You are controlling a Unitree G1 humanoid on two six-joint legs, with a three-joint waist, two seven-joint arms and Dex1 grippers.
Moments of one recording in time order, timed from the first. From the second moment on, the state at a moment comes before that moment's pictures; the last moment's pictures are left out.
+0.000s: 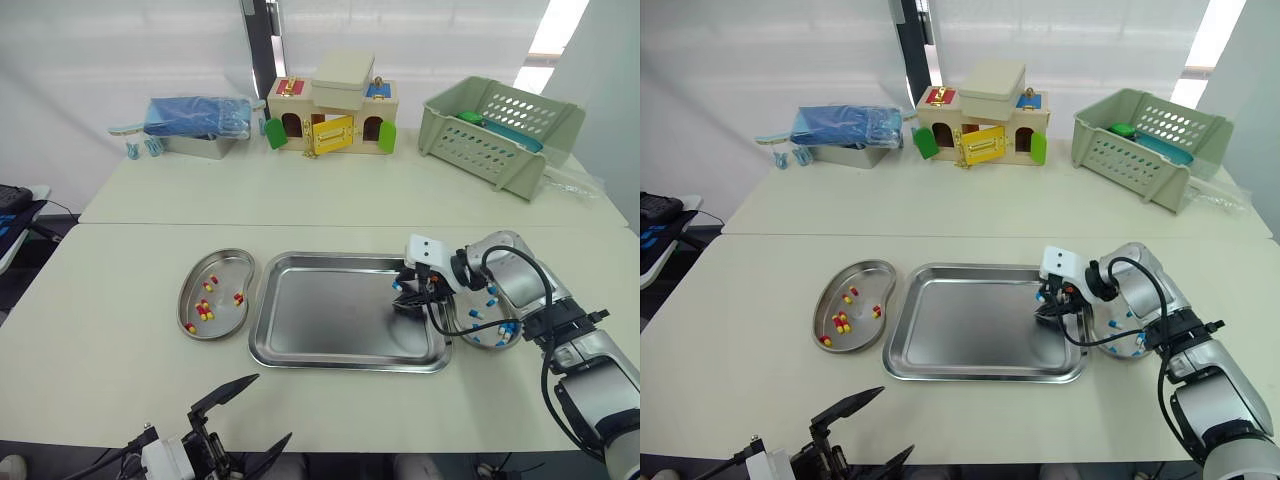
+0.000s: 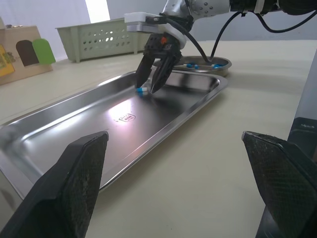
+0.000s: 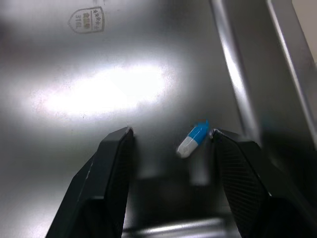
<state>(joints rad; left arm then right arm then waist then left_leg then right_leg) 0.63 0.43 0.08 -0.22 -0.45 -0.66 -1.05 -0.80 -0.59 0.39 0.35 -0.06 0.38 1.24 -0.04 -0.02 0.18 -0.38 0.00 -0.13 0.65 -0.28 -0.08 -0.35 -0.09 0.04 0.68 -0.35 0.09</state>
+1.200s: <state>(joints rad) 0.49 0.50 -0.02 -0.21 -0.51 -0.66 -1.15 -0.46 -0.99 0.05 0.02 0.15 0.43 1.33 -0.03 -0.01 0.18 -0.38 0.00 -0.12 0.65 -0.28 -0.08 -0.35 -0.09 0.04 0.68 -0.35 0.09</state>
